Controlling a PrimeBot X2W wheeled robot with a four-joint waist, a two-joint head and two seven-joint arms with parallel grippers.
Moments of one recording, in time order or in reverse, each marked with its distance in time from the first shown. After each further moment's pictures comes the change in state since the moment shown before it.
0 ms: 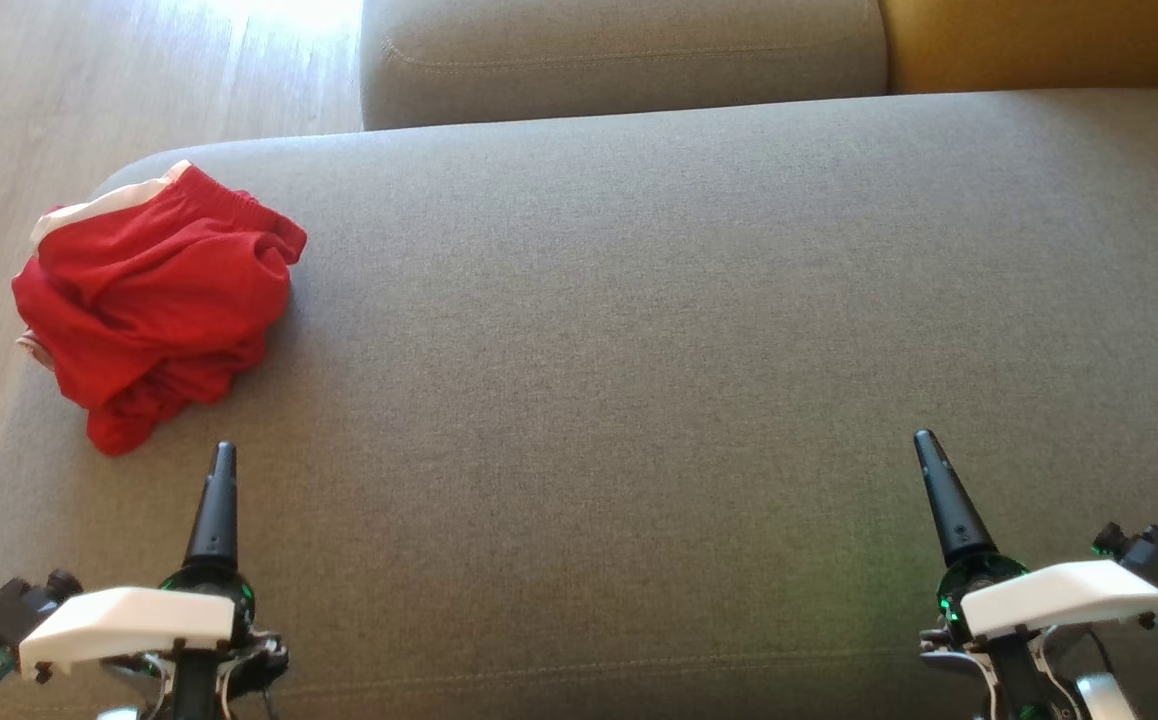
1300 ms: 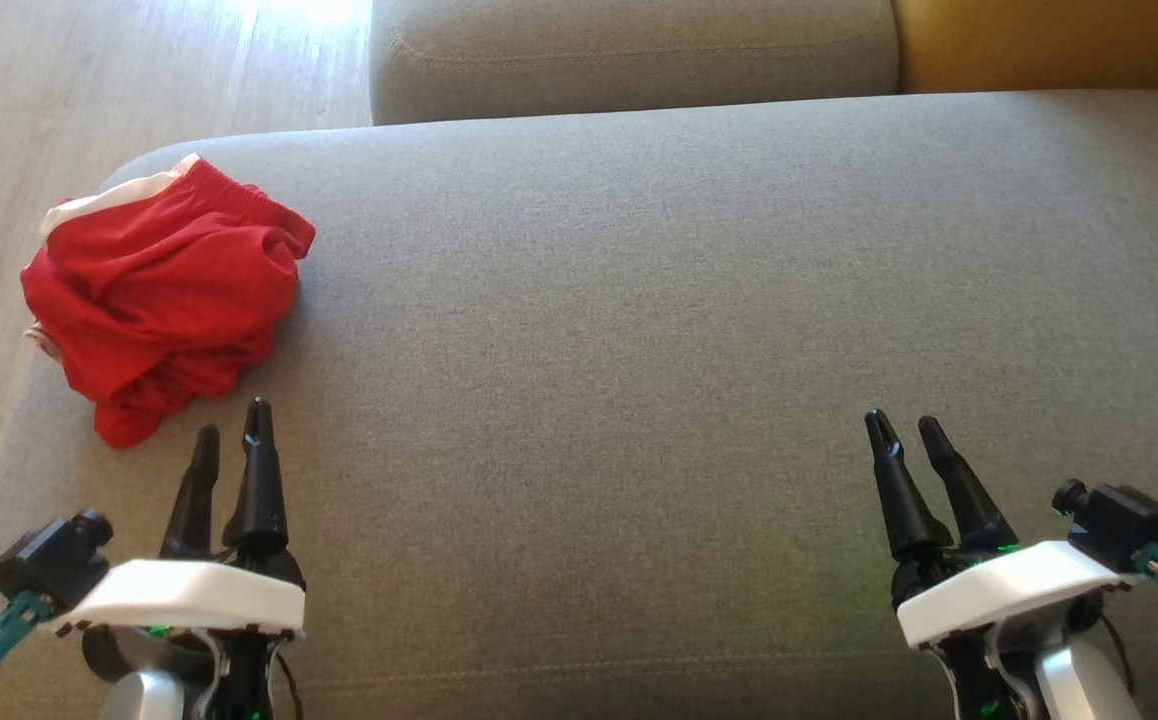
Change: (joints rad) left arm 0.003 0.002 -0.065 -0.130 0.537 0.039 -0.117; right arm -0.003 -0.001 0.048 -0.094 -0.542 0.000 -0.110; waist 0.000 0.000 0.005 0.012
